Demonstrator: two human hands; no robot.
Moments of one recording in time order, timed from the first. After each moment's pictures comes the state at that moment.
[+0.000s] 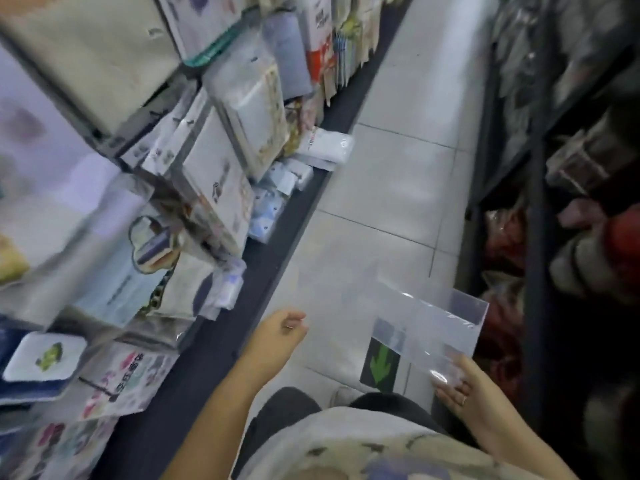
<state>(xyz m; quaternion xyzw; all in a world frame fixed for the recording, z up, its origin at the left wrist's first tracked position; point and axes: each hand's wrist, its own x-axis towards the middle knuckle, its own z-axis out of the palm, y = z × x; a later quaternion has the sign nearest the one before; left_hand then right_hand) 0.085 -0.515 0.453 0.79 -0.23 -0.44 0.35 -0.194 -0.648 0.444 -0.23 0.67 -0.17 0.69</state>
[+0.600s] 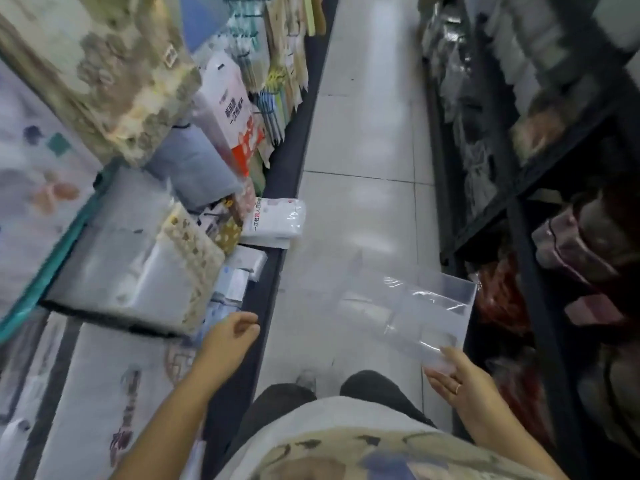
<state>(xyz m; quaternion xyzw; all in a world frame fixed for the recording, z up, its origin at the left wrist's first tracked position) 0.357 -0.909 0.436 0.81 -0.29 -0.41 0.30 0.002 -1.006 0.432 -0.18 0.69 -0.28 0.65</state>
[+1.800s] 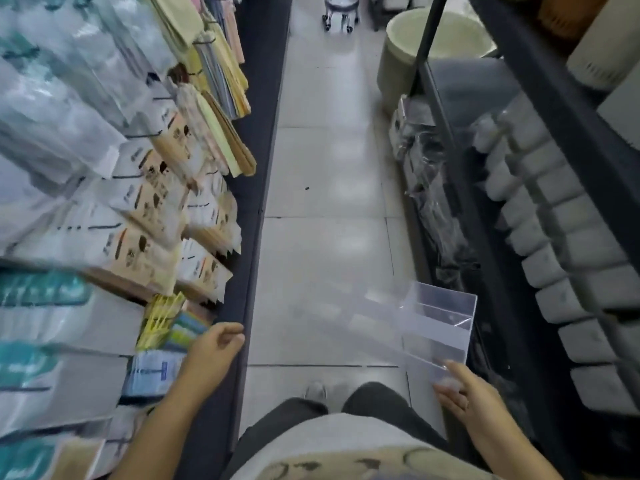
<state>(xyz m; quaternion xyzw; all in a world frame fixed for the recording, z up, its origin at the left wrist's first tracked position) 0.594 -1.969 0.442 0.80 -0.34 -0.41 0.29 0.209 -2.026 0.423 -0.17 0.70 -0.31 0.62</state>
